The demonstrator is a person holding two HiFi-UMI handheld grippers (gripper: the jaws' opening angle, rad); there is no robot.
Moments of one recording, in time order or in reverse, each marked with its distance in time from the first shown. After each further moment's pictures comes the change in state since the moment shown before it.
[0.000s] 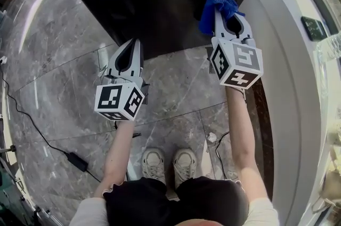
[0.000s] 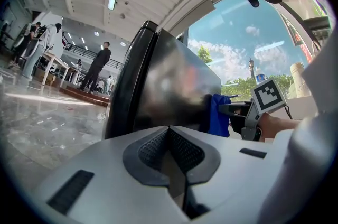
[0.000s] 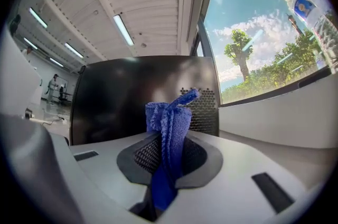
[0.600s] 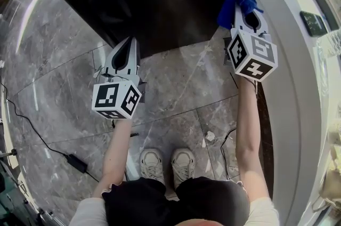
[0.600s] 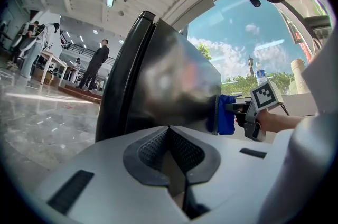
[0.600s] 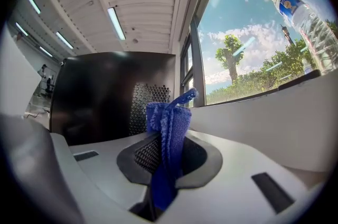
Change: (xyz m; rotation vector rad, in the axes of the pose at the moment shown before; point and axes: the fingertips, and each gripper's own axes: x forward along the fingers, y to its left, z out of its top) left arm 0.015 -0.004 -0.015 0.003 0.032 -0.011; right arm -0.002 -0.081 -0.008 -0.023 0.015 -0.143
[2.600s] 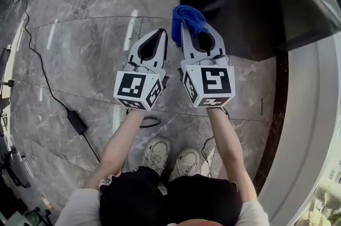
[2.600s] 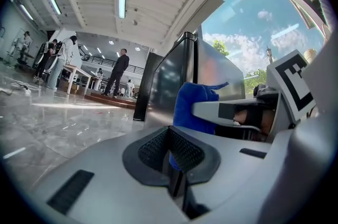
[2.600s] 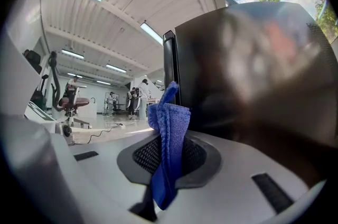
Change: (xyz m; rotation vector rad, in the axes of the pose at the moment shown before) left arm -0.075 0.100 -0.015 0.022 -0.015 0.244; right arm -0.041 0.351 -0.046 0.087 0.043 0.694
